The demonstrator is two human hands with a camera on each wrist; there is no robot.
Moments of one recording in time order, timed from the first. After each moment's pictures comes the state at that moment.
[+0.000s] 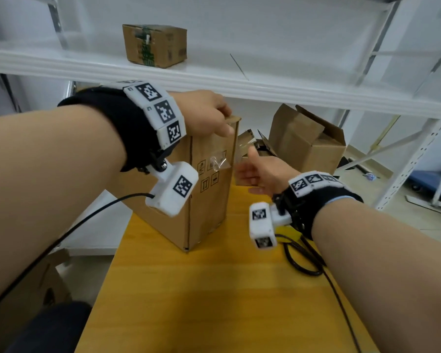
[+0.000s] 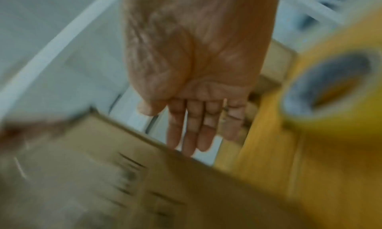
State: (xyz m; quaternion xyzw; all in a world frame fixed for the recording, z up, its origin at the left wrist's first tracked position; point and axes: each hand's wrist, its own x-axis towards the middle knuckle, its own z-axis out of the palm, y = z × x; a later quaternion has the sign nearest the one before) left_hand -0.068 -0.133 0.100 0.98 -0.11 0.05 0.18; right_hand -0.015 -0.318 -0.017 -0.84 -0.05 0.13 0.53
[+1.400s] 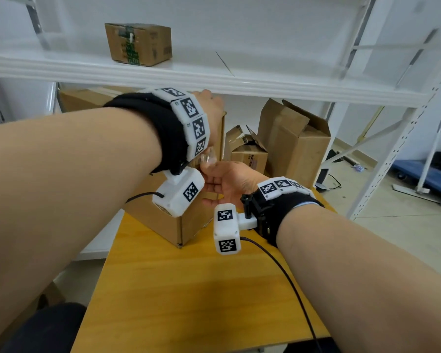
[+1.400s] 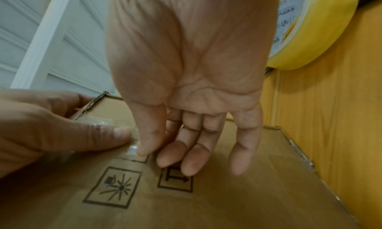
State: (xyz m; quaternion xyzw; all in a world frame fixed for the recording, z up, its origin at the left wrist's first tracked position) left_hand -0.058 -0.169 0.083 0.99 -0.08 0.11 -0.10; right_hand -0.053 -0.274 -0.033 -0.65 -0.05 0.24 0.71
